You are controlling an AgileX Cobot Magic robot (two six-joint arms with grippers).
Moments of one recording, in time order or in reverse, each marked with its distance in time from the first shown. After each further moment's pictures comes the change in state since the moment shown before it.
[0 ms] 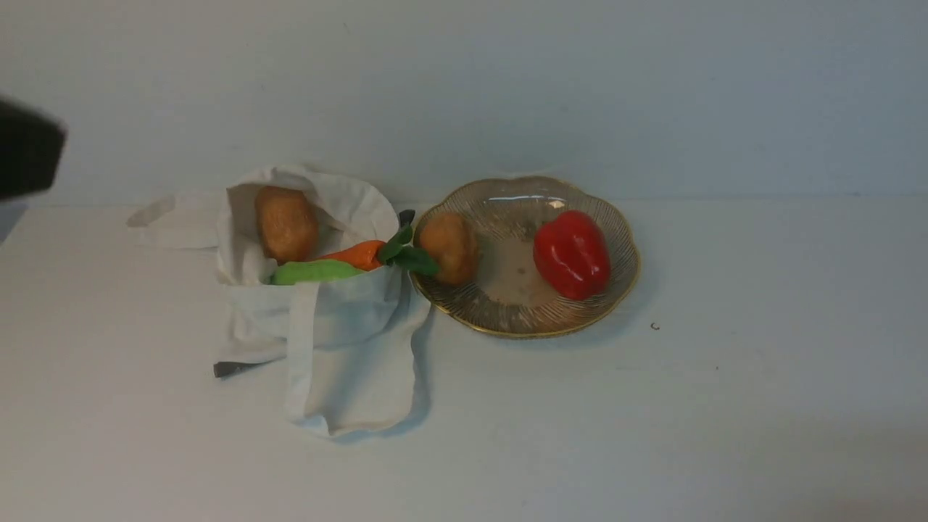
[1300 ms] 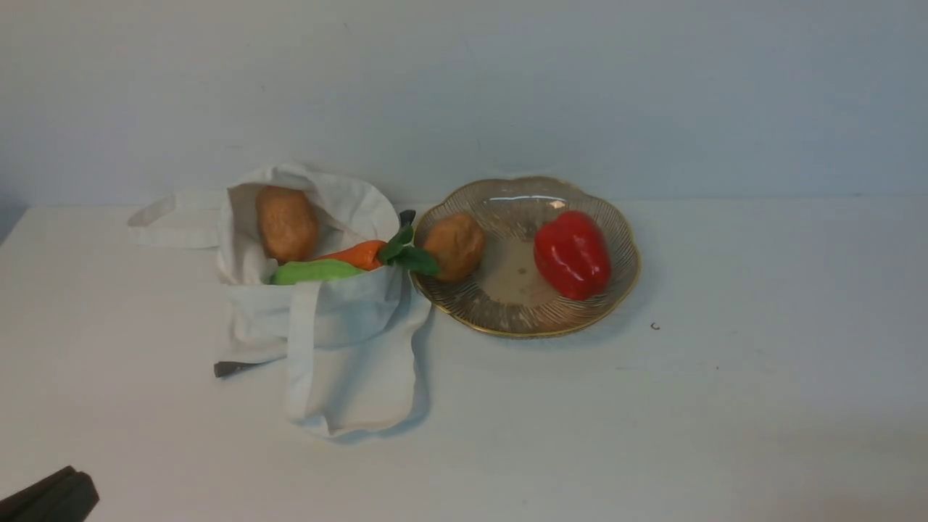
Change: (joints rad) right arm 0.000 0.000 0.000 0.000 0.000 0.000; left arm 0.045 -0.670 0.989 0.056 -0.622 -0.114
